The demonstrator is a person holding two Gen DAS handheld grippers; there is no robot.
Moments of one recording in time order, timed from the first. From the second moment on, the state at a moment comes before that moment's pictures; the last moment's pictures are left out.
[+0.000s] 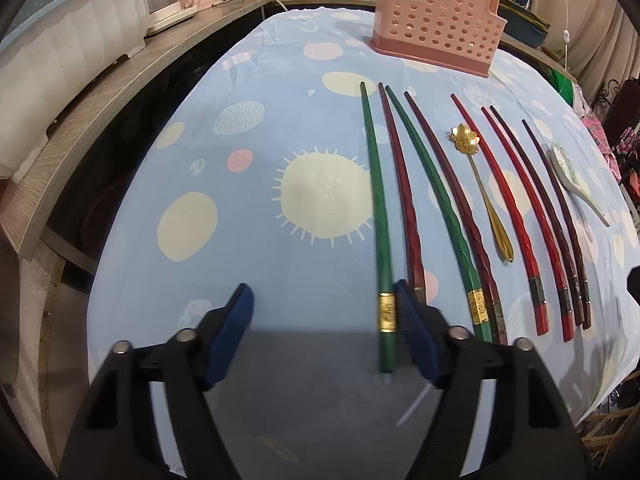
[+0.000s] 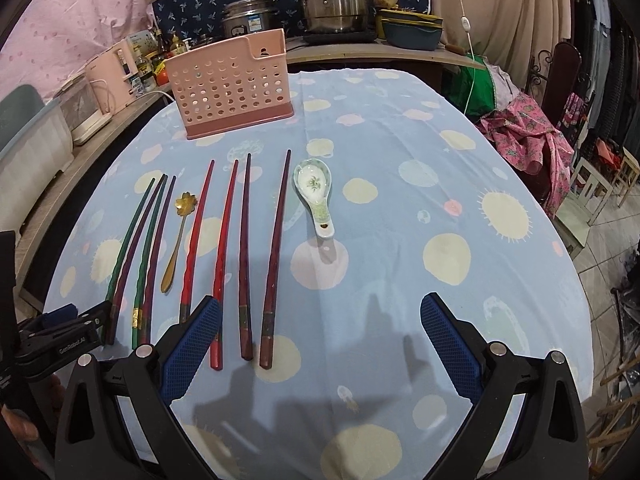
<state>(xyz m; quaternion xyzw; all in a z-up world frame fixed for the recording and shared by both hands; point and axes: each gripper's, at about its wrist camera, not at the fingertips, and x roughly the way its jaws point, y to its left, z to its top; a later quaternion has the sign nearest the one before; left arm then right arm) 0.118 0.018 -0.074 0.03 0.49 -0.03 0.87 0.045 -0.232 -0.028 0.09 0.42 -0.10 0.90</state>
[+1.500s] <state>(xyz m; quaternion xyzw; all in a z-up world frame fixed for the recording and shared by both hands) 0.112 0.016 -0.071 -0.01 0.49 -0.08 0.87 0.113 -0.266 -0.072 0.17 0.44 -0.04 0.88</state>
